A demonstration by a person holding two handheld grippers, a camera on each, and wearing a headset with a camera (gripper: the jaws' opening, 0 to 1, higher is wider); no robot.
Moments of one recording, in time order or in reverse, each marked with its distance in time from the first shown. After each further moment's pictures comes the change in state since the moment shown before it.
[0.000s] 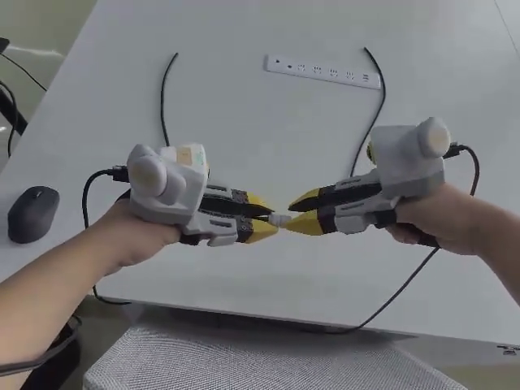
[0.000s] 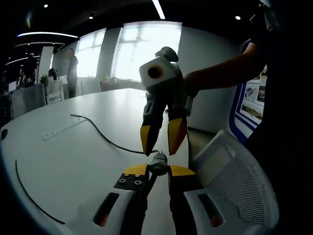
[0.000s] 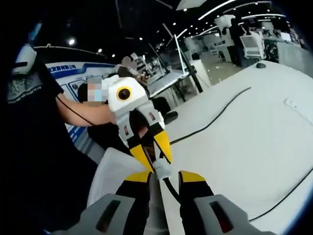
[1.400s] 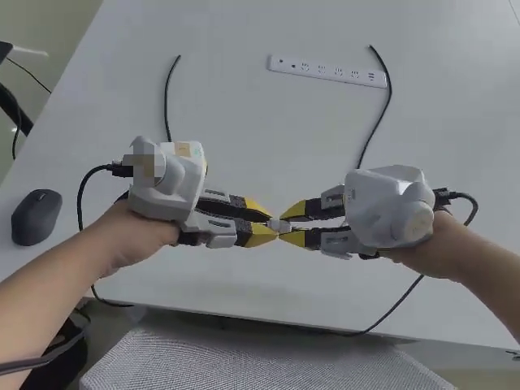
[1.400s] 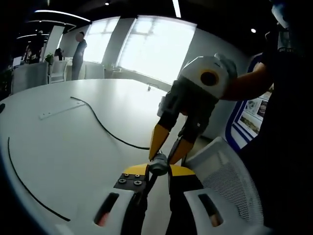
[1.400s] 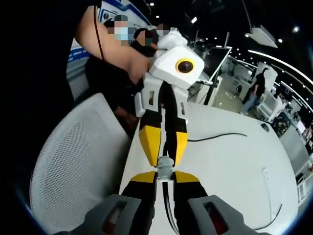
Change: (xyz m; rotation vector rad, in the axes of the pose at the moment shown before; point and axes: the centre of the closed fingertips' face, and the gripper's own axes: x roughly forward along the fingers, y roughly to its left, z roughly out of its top) left arm 0.003 -0.002 -0.006 -0.163 0.041 -0.024; right arm 0.018 0.005 -0.015 -0.693 0.179 -0.252
